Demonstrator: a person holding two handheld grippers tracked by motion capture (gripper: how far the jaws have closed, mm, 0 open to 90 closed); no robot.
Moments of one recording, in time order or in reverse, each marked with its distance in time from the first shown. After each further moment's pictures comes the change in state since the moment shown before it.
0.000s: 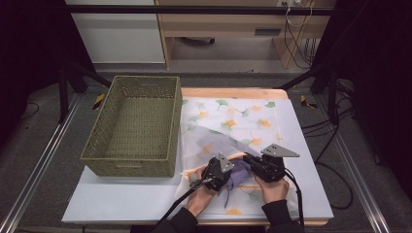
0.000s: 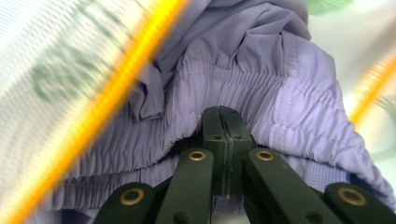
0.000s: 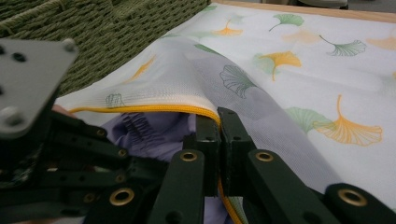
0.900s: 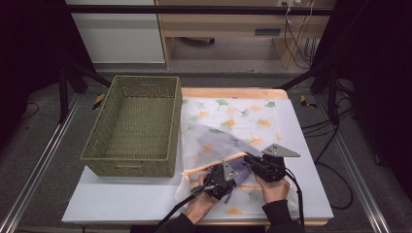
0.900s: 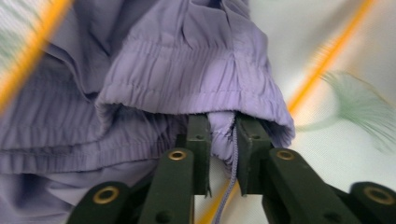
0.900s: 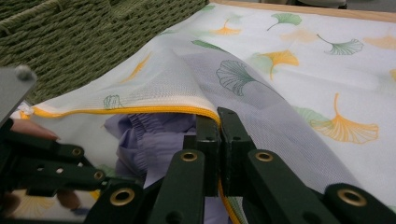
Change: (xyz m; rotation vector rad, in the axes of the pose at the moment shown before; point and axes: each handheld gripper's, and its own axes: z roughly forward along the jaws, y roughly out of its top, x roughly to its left) left arm -0.019 -0.001 -0.013 0.037 -0.034 0.057; right arm -0.001 0.000 -0.001 0.000 -0.001 0.003
